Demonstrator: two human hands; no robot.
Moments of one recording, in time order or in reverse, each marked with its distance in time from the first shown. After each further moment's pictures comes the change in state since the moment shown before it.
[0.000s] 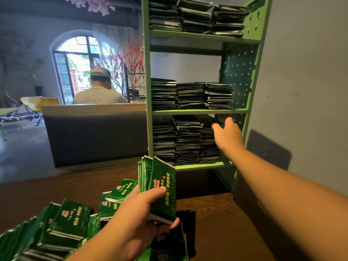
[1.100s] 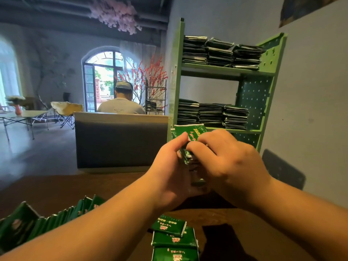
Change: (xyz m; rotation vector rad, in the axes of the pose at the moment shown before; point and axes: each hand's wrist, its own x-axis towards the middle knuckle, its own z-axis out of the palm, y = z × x) left_hand -0.049 0.065 0.046 0.003 -0.377 0.106; right_hand -0.156 -0.098 -0.076 -0.540 0.185 -1.411
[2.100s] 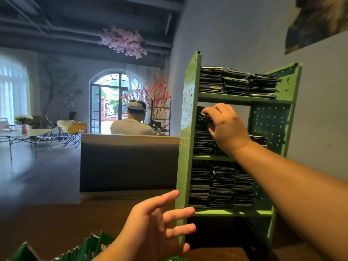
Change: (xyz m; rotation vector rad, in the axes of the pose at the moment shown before) left_hand -0.016 0.024 -0.088 0.075 0.038 -0.093; right_hand 0.115 0.109 0.112 0.112 0.067 0.344
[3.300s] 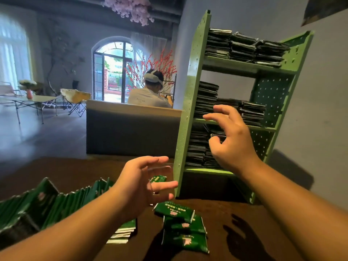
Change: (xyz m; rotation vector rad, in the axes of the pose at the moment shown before) left_hand -0.028 -0.033 -0.002 -0.002 0.319 0.183; right_hand -0.115 -0.074 -0.058 0.468 -0.123 0.241
